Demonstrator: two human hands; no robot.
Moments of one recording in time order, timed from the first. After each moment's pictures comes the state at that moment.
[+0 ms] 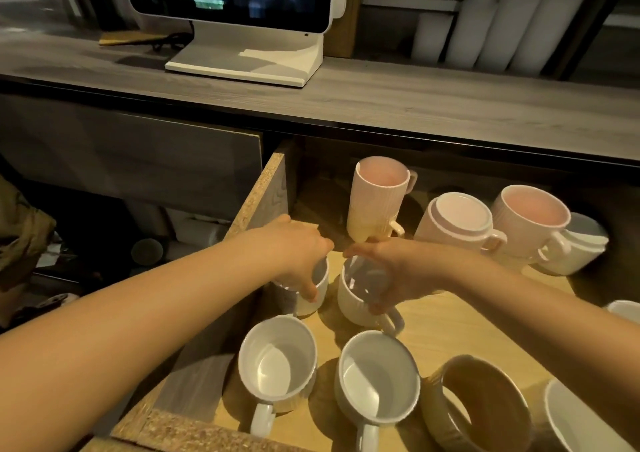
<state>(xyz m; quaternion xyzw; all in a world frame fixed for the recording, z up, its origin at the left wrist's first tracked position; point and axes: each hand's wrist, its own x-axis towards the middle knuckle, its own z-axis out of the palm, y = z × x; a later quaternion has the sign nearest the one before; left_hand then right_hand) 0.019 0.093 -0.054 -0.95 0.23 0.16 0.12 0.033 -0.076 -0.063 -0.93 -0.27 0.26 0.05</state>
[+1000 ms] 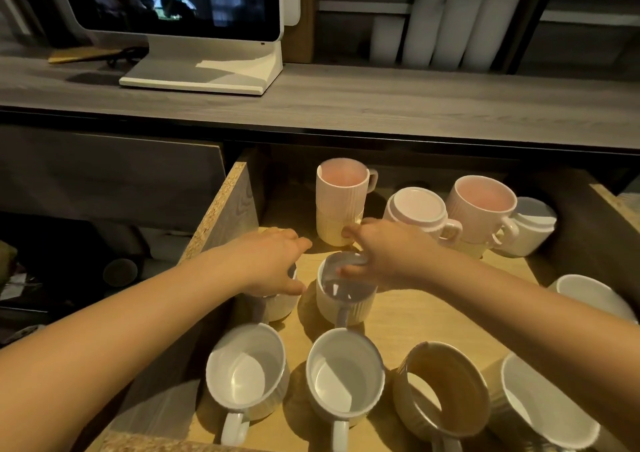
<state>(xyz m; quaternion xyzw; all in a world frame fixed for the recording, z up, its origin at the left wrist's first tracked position) 0.015 0.081 -0.055 -0.96 0.23 0.15 0.05 0.018 -0.099 -0.053 -0.97 -0.22 0.06 0.05</state>
